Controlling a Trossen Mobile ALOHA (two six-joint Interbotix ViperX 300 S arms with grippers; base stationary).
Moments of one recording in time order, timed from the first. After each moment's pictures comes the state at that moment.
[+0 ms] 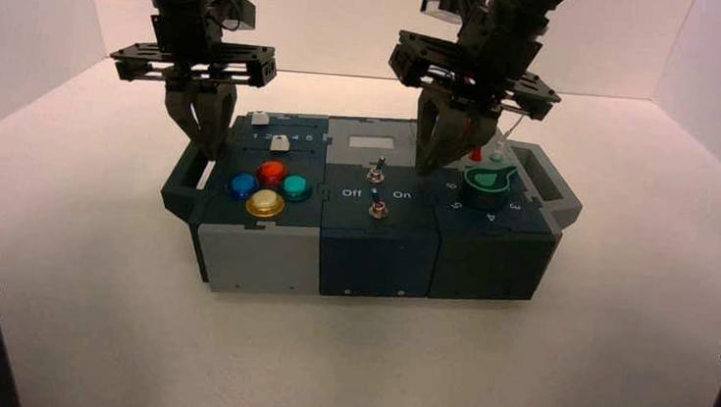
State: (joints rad) left arm -0.39 0.18 0.69 -0.14 0.75 -0.11; right arm 0.63 0.04 0.74 0.38 0.59 0.01
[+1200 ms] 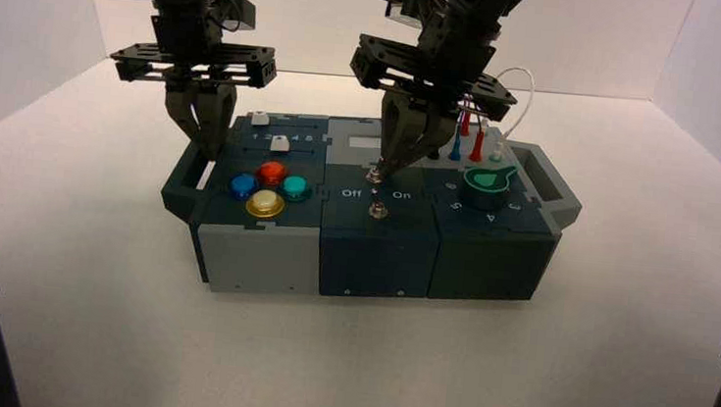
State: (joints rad) left arm -0.39 0.19 0.69 -0.14 0.75 -0.11; right arm 0.67 0.14 0.65 0.41 0.58 0.01
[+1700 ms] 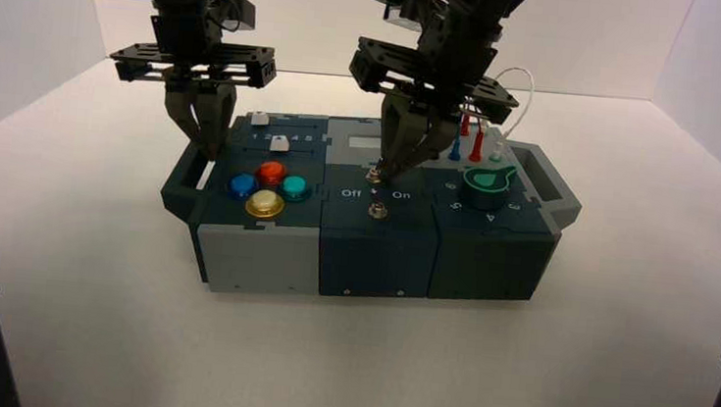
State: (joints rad) left arm -0.39 0.19 0.69 -0.14 0.75 -0.11; right arm 0.69 0.13 0.66 0.42 0.60 0.01
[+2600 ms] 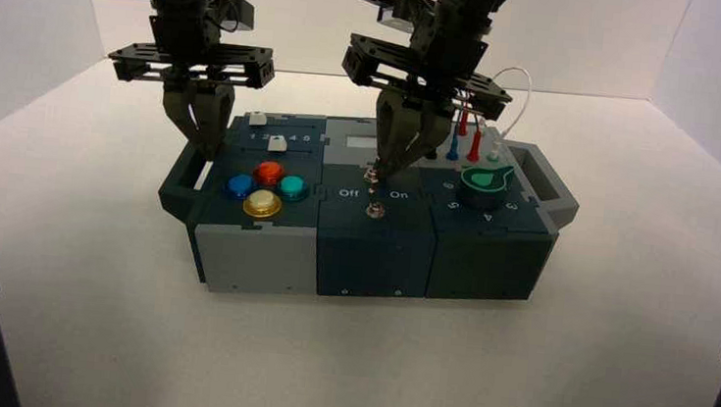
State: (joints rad) left arm -0.39 0.19 0.69 -0.14 0.75 -0.11; right arm 0.70 0.16 0.60 0.41 0.67 0.05
